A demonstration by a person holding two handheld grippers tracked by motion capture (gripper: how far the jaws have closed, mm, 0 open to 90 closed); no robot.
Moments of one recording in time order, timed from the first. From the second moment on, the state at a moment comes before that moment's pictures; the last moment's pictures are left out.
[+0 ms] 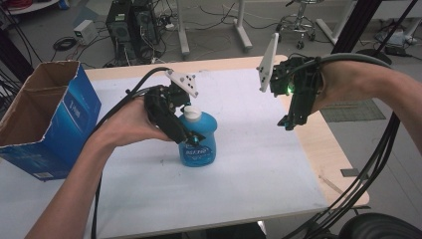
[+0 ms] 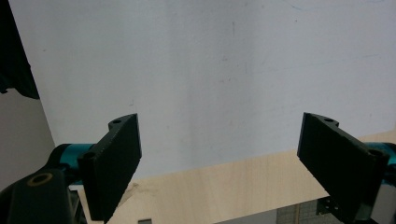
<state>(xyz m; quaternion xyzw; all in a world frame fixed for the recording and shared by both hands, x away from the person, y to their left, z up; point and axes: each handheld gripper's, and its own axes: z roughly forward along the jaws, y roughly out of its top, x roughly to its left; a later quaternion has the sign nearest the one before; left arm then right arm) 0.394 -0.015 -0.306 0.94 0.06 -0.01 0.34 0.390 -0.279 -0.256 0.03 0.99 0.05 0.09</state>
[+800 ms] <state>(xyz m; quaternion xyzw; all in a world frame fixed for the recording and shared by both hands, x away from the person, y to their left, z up) 0.393 -0.018 -0.304 0.94 0.06 0.00 0.32 0.389 -0.281 -0.256 0.04 0.99 0.04 0.09</state>
